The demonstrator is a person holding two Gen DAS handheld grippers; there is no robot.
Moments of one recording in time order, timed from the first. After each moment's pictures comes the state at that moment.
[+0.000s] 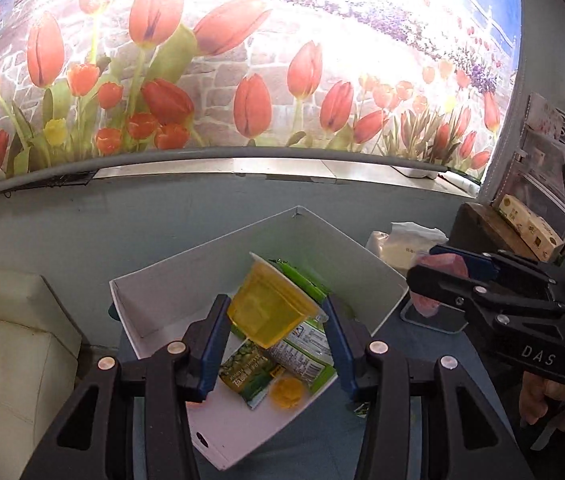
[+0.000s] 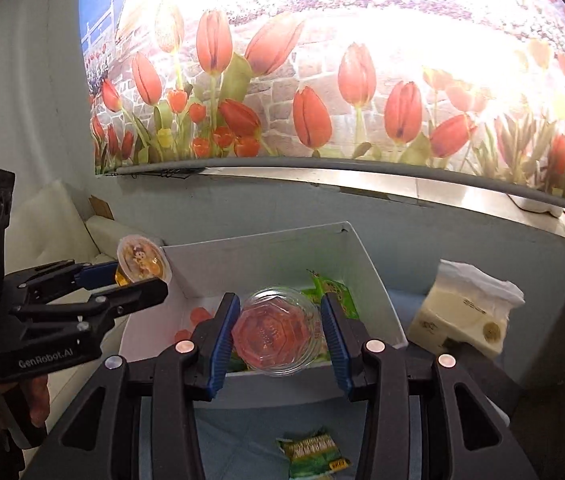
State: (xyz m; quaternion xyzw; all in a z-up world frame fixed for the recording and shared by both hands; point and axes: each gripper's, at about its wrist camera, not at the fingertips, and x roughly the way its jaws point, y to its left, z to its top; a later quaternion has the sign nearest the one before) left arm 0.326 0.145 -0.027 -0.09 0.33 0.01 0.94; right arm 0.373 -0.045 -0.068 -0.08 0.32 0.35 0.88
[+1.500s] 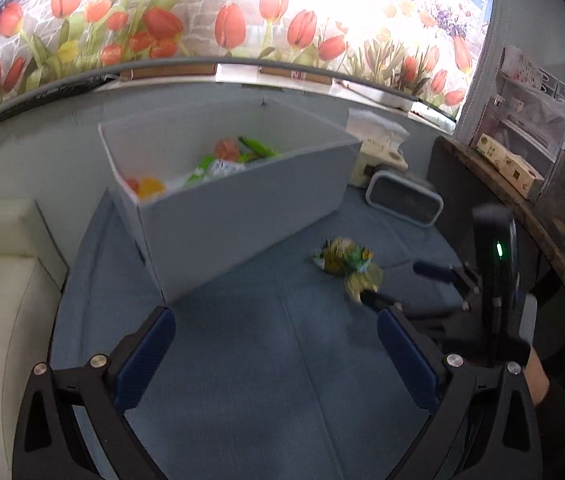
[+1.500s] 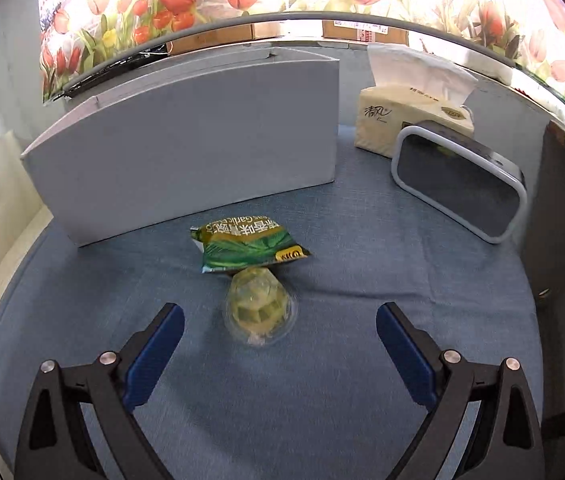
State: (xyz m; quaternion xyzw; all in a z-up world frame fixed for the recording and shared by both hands) left arm 0.192 0.064 -0.121 -0.10 0.39 -0.01 0.92; right arm 0.310 -0.126 -0.245 -0.09 0.40 0.25 0.88
